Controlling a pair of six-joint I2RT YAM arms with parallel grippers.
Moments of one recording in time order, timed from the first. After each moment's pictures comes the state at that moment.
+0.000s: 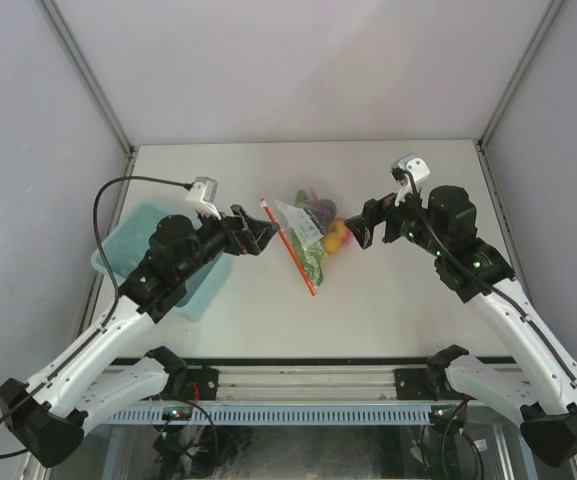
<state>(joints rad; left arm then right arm) -0.60 0.87 0.83 -0.11 0.08 -0.55 0.46 0.94 1.05 -0.39 -0.21 0.11</state>
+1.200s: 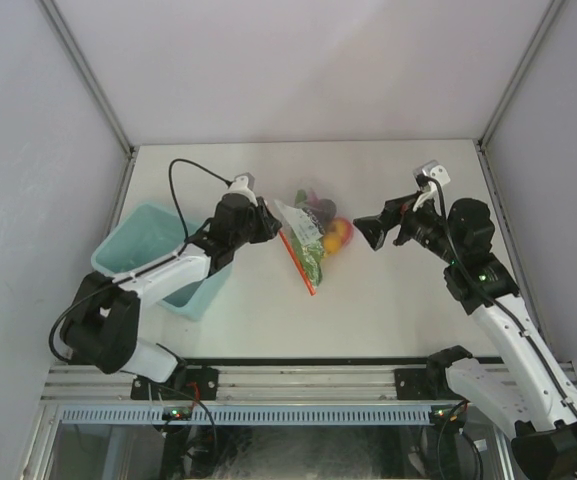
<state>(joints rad) -0.55 1.43 0.85 0.09 -0.05 -0.63 0.30 0.84 0.87 -0.20 -0.41 0.19</state>
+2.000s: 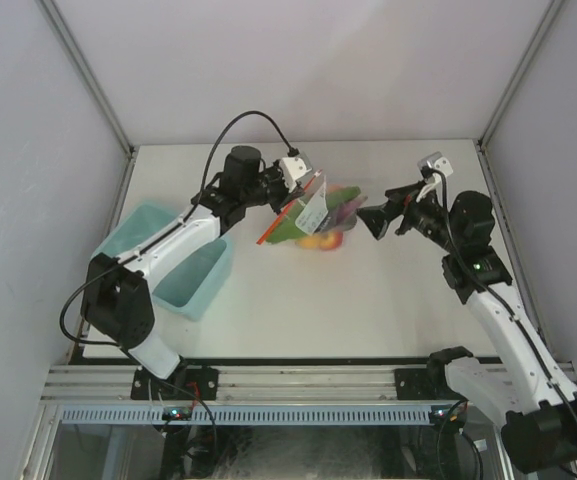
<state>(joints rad) -0.55 1.62 1.31 -0.10 0.43 0.38 0.23 0.89 0.84 -0.06 -0.51 0.21</state>
